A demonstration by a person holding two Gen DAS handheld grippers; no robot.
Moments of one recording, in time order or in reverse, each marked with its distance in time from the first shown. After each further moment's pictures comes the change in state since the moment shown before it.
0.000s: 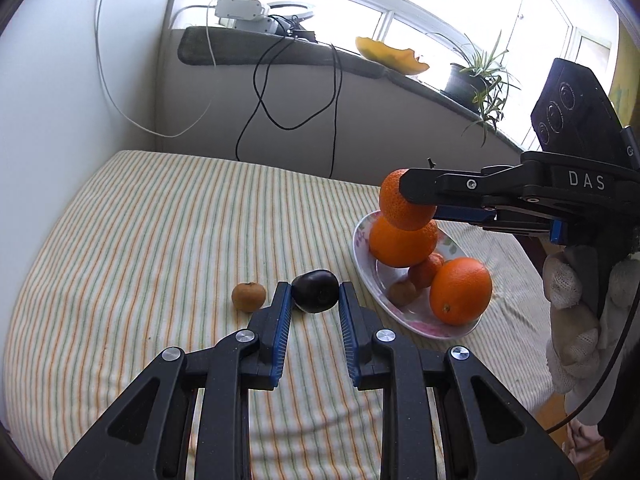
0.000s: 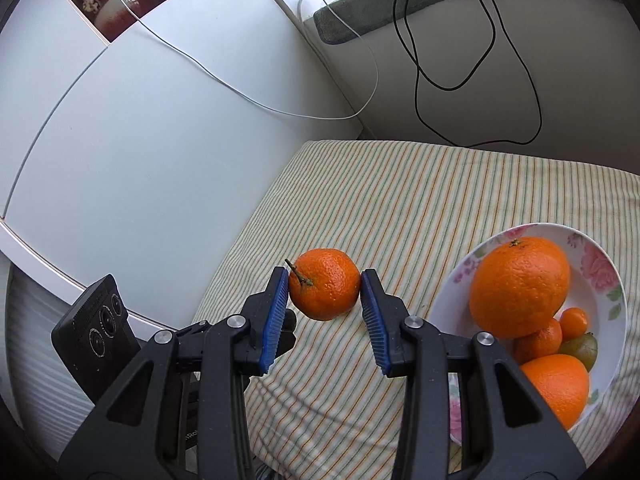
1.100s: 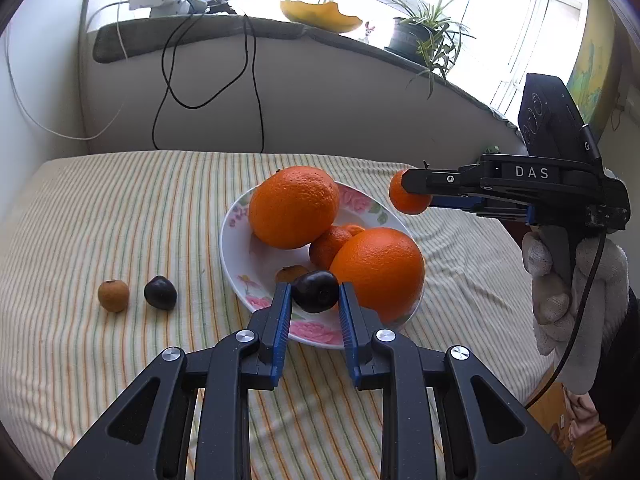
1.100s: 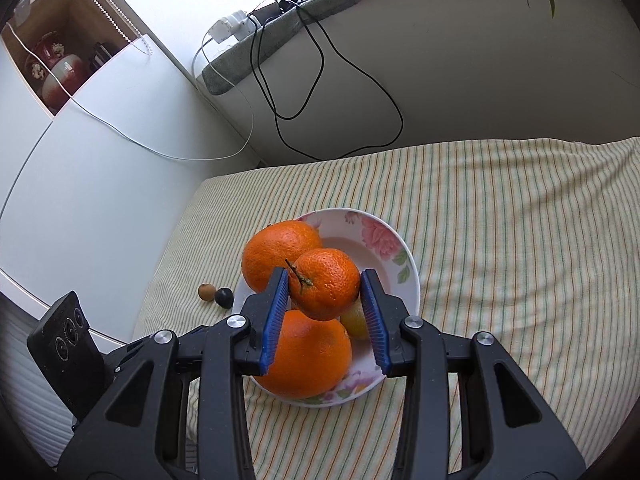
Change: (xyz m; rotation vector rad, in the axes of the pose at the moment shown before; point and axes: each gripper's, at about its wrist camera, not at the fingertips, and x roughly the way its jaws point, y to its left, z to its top) left arm 0.043 -0.090 -0.011 0.109 0.085 -0.080; right arm -0.083 -0.128 -0.028 0.149 -0.105 -0.188
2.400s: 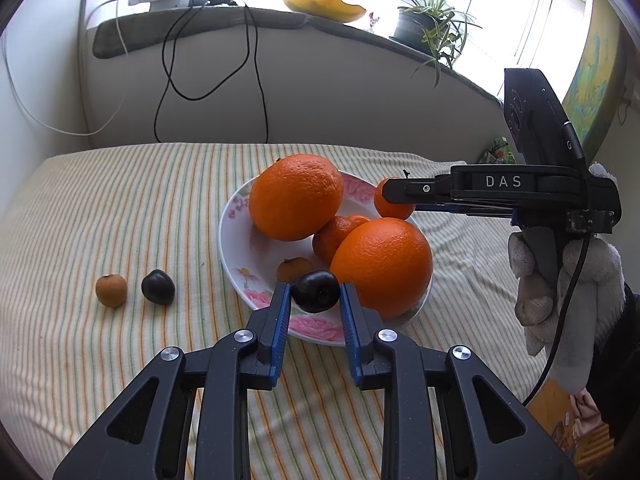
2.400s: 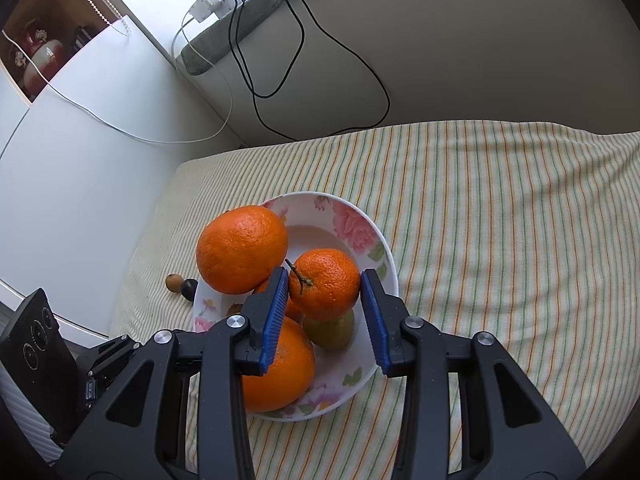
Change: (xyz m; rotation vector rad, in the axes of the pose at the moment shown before) left arm 0.006 -0.005 0.000 0.001 0.026 0.035; right arm 0.030 -0.014 0.000 -0.009 0.059 -0.046
